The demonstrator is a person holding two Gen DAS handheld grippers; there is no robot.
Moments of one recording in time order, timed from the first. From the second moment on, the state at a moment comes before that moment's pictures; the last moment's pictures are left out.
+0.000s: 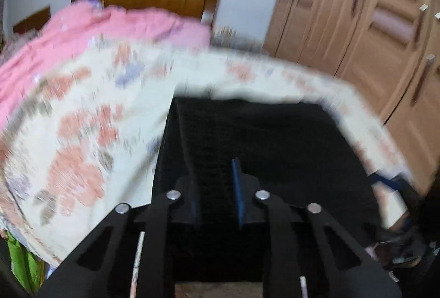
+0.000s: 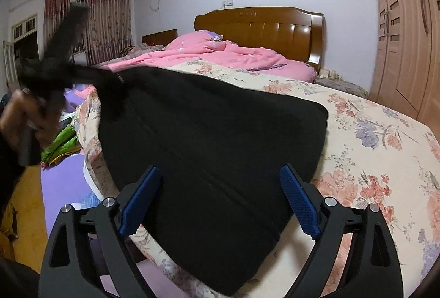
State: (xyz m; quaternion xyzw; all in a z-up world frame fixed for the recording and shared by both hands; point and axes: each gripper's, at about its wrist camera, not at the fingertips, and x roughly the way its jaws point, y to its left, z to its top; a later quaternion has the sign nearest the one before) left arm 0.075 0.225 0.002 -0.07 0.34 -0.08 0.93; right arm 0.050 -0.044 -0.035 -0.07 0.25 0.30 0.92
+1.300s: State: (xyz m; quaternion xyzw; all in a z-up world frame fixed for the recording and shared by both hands) left arm 0.160 0.191 -0.037 -0.04 0.39 -0.03 0.92; right arm 0.056 -0.079 -0.018 -0.06 0.26 0.37 0.89
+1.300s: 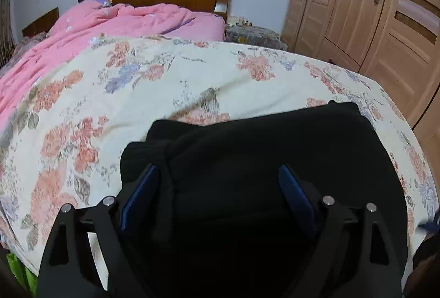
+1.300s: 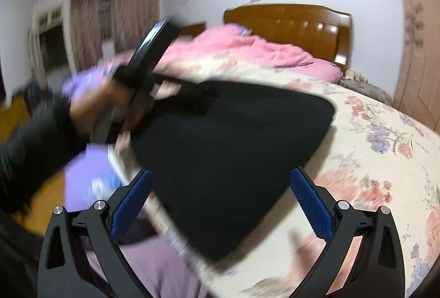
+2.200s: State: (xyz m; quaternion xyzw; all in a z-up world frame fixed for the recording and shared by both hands) left arm 0.153 0.199 -0.040 -0.09 0.38 -0.05 0.92; right arm 0.235 -0.053 -0.039 0.01 0.40 0.37 0.84
